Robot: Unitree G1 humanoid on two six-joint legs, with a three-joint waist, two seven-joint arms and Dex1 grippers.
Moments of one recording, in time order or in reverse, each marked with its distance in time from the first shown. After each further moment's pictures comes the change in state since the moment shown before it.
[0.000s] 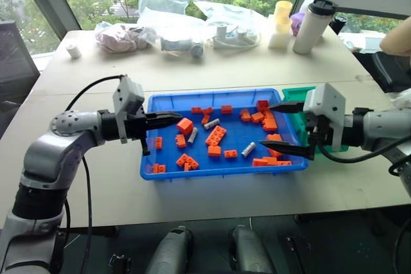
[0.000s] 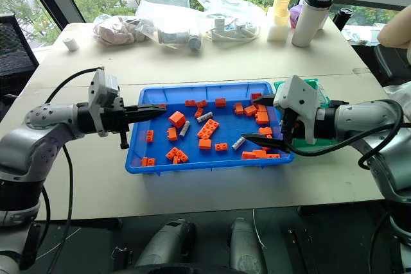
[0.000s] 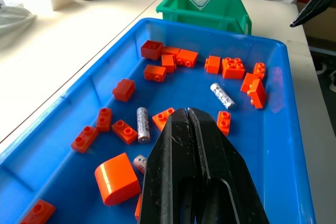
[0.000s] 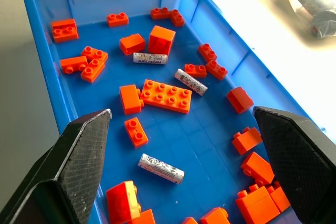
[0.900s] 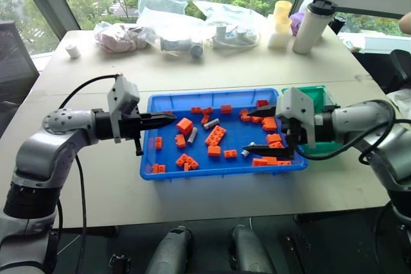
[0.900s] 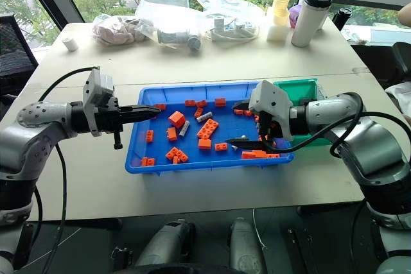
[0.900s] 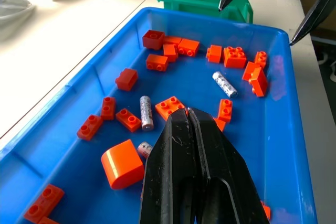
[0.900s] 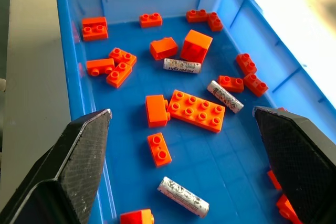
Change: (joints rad) left arm -0.001 0.032 0.004 0.020 0.005 -0.006 -0.015; right arm -0.194 0.123 0.275 0.104 -0.124 -0.026 0.018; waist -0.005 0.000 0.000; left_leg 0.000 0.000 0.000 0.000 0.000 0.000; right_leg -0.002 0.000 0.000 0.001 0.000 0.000
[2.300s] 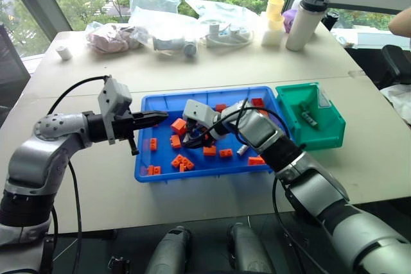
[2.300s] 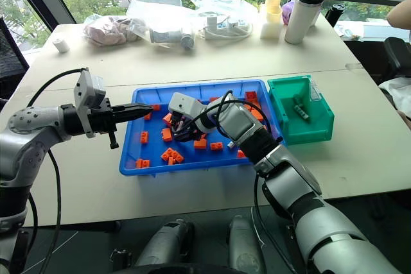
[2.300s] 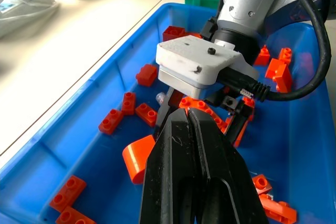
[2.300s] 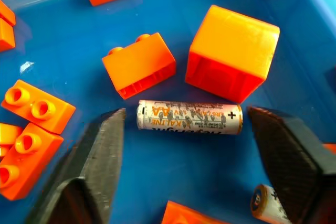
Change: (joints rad) left arm 0.065 0.013 0.050 -0.023 0.019 -0.034 0.062; right arm -0.409 0.665 0.391 0.792 -0.450 0.027 -0.062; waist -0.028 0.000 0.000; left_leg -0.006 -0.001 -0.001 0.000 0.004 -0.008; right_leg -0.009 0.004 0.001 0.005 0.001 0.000
